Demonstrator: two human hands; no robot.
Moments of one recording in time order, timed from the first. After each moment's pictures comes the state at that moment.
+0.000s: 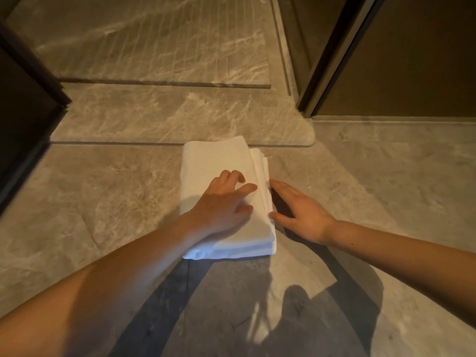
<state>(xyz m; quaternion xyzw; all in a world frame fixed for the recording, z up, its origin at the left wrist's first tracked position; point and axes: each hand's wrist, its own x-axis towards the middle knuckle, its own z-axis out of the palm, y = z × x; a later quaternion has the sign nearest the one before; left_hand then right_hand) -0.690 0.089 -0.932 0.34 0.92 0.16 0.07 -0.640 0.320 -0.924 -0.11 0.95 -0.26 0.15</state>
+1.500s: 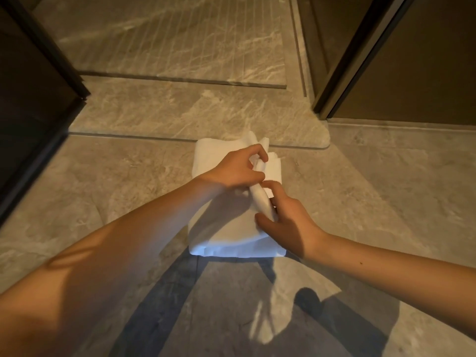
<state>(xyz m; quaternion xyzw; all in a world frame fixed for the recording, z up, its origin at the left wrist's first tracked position) -0.742 0.103 -0.889 0.15 0.84 0.46 0.25 -0.622 0.240 -0.874 -0.01 0.88 -0.45 0.15</state>
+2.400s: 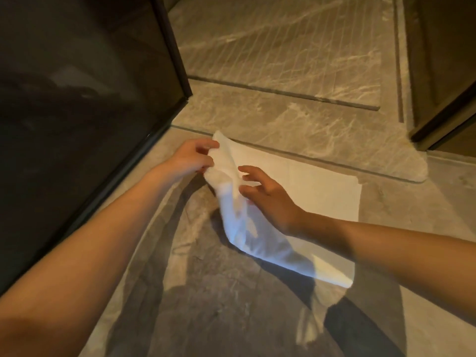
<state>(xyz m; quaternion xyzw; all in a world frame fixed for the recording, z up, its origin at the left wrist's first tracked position) -0.743 -0.131 -0.867 -0.13 0.84 0.50 0.14 -0.688 0.091 -0.883 -0.14 0.77 -0.58 0.22</state>
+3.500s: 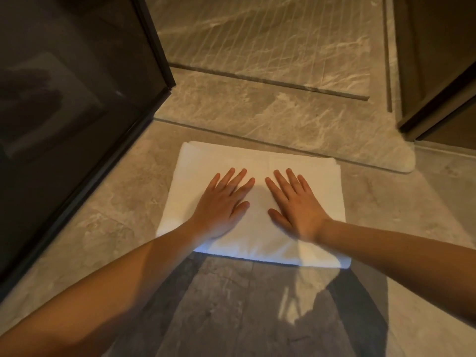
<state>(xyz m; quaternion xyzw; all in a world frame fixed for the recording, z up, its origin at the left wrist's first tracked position) -0.677 -0.063 -0.973 0.19 0.98 0.07 0.06 -0.702 0.178 -0.959 -0.32 0.94 -0.03 0.13</state>
